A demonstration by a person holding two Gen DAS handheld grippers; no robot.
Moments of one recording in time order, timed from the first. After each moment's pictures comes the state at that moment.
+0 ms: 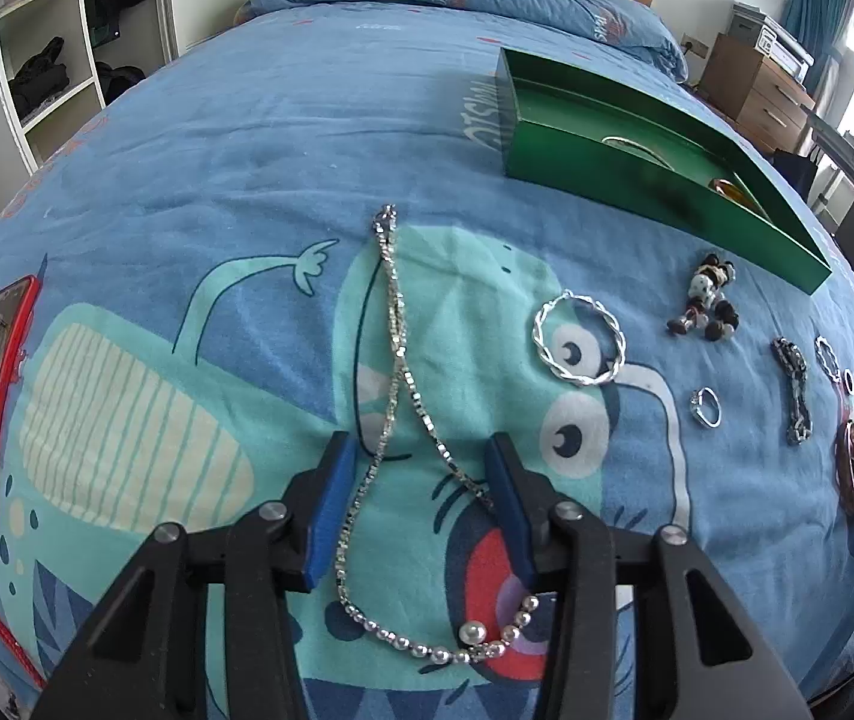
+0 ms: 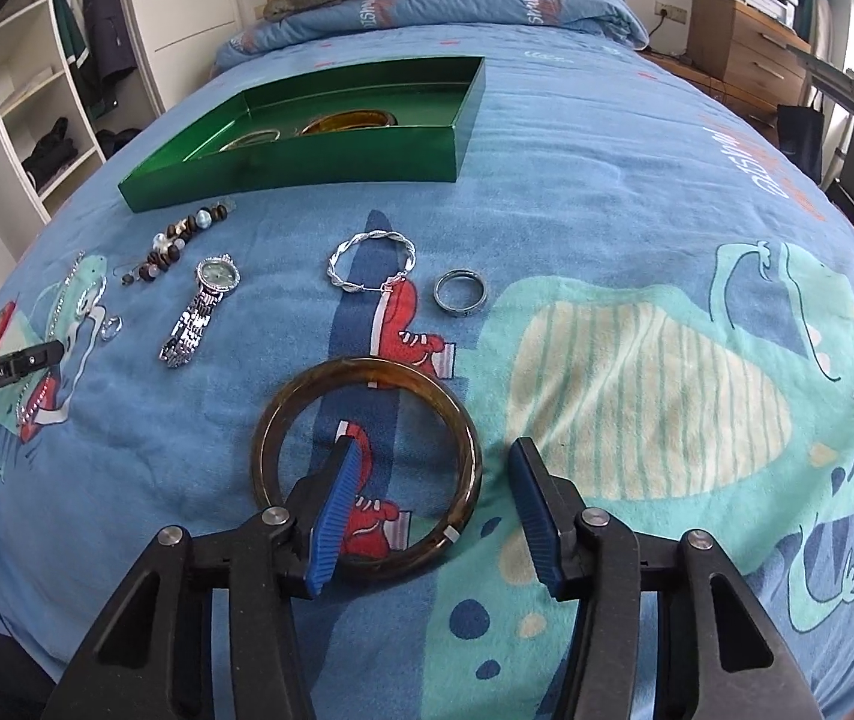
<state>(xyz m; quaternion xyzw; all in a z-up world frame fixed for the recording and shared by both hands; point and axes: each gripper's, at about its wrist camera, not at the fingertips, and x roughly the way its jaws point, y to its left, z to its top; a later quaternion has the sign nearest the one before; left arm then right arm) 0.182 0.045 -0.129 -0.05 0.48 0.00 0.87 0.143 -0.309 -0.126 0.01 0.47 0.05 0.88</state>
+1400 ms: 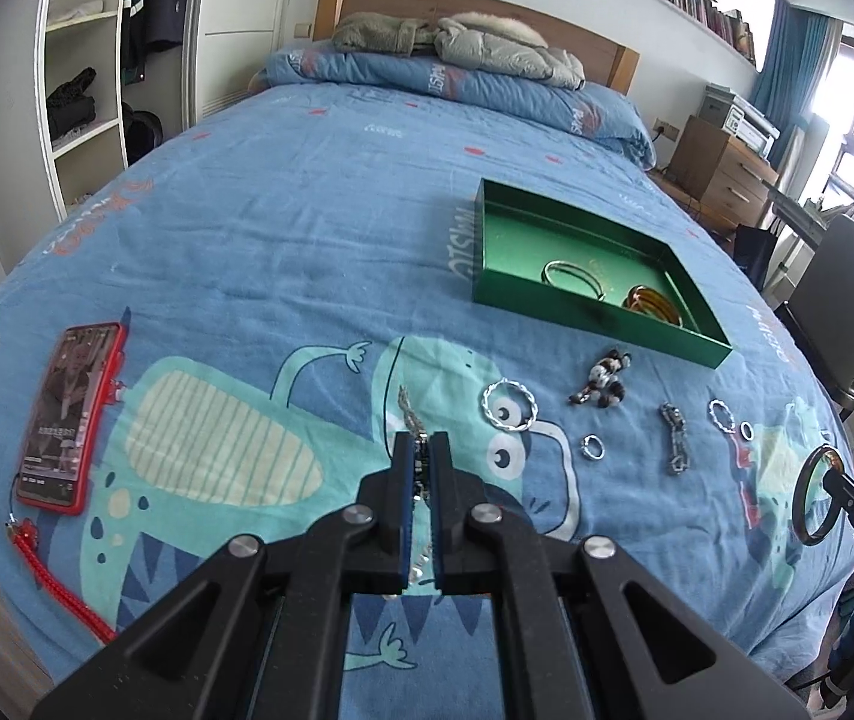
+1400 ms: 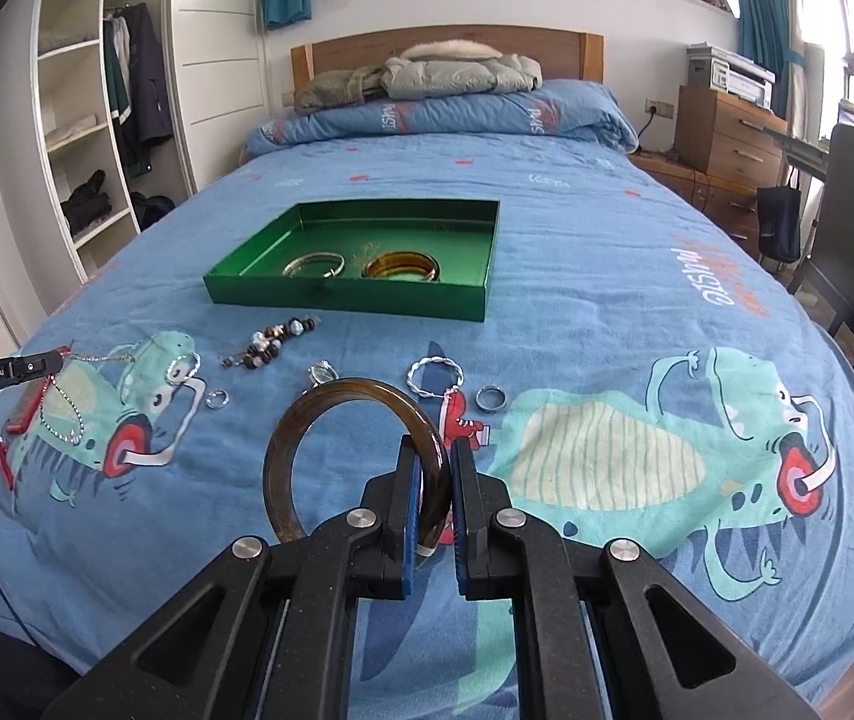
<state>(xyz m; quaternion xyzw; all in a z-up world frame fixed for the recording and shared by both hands) 0.108 0.069 -0.031 -0.09 0.39 -0.02 0.92 0.074 -0.293 -0.038 0.00 0.35 0.05 0.94</state>
